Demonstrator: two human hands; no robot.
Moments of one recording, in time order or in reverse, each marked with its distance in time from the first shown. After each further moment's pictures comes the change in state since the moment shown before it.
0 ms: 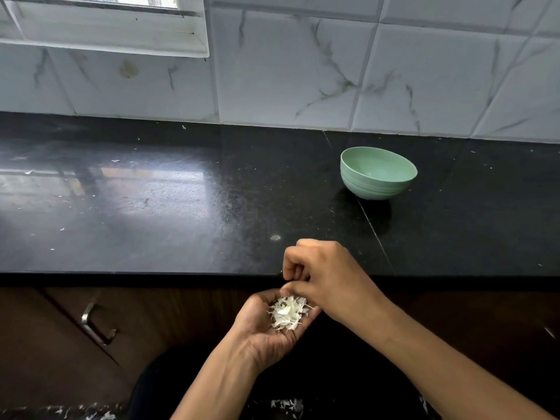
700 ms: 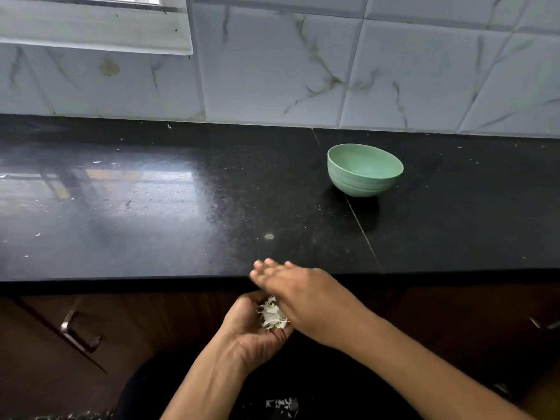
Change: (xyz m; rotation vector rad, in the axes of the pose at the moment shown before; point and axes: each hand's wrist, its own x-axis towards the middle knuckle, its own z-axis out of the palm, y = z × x) left_hand 0.002 -0.004 0.006 -0.051 0.050 0.054; right_hand -0.008 0.012 0.026 -0.189 -0.118 -0.229
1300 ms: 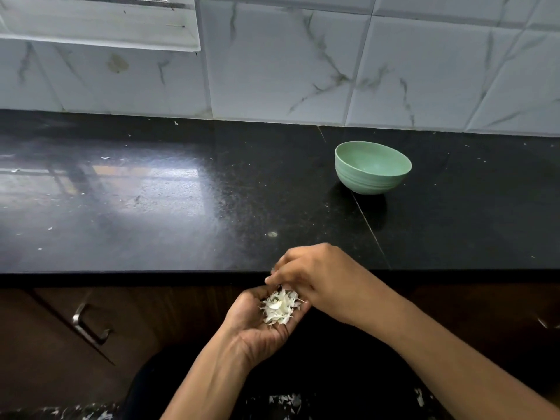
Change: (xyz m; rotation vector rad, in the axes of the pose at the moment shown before) left_hand -0.005 0.006 -0.003 0.002 -0.056 -0.003; right_hand 0.003 0.002 -0.027 0.106 0.076 -0.002
